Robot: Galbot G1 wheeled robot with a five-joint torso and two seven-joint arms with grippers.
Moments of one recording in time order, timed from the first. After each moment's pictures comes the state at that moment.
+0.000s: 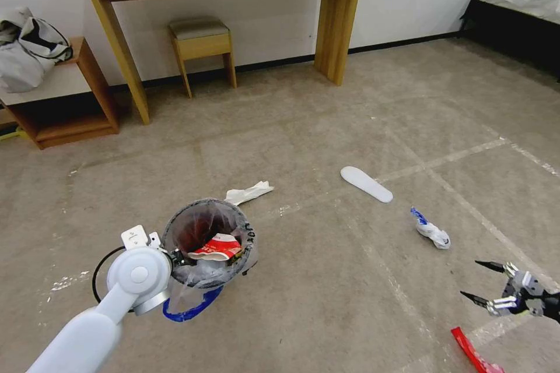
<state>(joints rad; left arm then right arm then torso) 1.12 -0.92 -0.26 -2.05 -1.60 0.49 -1.31 -1.69 0.34 0.58 1.22 0.68 0.49 -0.76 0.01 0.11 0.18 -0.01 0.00</state>
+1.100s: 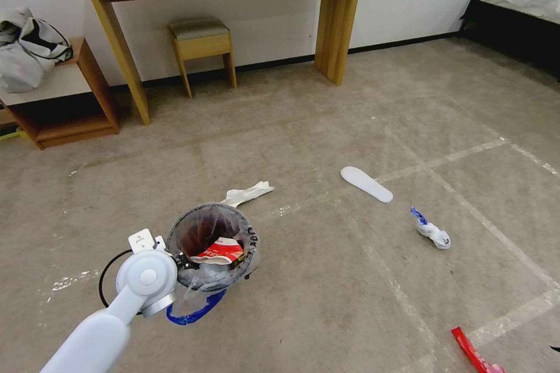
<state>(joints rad) 1.11 -0.95 -0.24 -2.02 -1.58 0.50 -1.30 -1.90 0.45 0.65 0.99 0.53 0.47 -0.65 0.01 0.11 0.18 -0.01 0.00</state>
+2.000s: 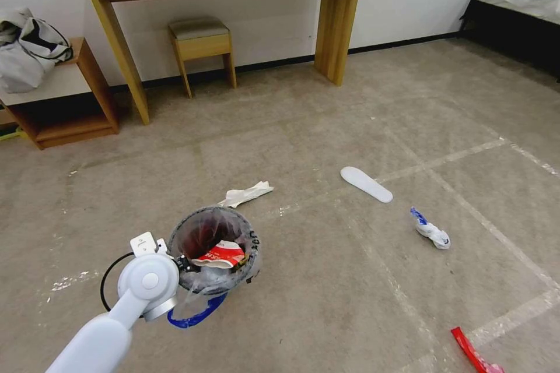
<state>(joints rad) 1.14 -0.95 -0.24 -2.03 -1.56 0.50 -1.30 -1.78 0.67 0.54 0.93 0.38 0.45 -0.49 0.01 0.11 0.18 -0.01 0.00</state>
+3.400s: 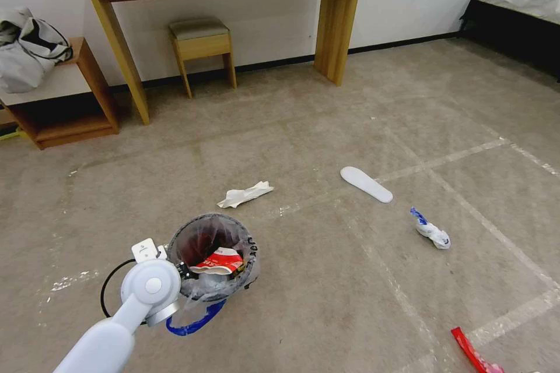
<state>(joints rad) 1.15 -0.97 -0.23 -1.99 -1.54 0.50 -1.31 -1.53 0.66 0.30 0.89 0.61 0.20 -0.31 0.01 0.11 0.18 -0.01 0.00</state>
